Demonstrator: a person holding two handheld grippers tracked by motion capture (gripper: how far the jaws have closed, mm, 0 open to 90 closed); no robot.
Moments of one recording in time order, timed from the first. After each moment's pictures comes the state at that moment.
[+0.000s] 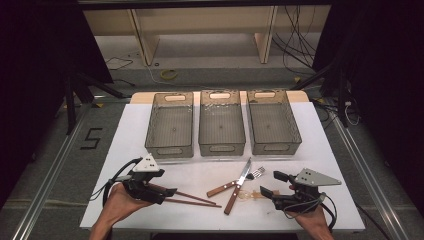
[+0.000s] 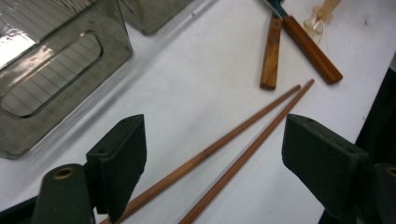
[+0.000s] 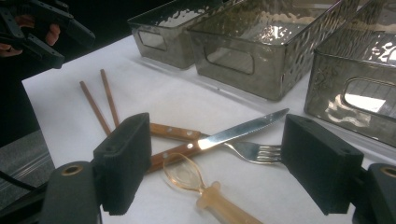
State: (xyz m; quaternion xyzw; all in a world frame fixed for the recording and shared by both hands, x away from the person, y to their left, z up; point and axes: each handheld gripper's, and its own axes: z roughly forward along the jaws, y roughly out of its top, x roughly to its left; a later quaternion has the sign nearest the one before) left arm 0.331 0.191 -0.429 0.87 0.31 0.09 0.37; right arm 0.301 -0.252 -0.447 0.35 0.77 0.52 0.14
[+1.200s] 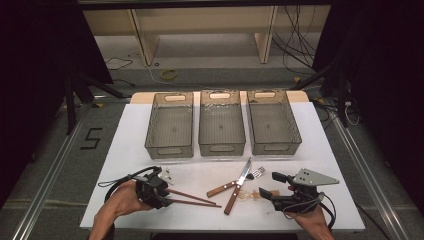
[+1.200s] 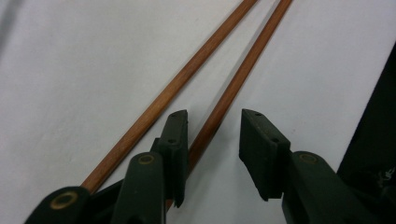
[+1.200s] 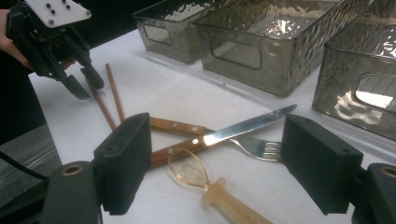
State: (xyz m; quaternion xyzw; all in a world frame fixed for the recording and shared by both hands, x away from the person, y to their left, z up) left arm 0.348 0.172 -0.470 0.96 0.21 0.01 0.19; right arm 0.302 -0.250 -0.448 0.34 0.77 0.52 0.13
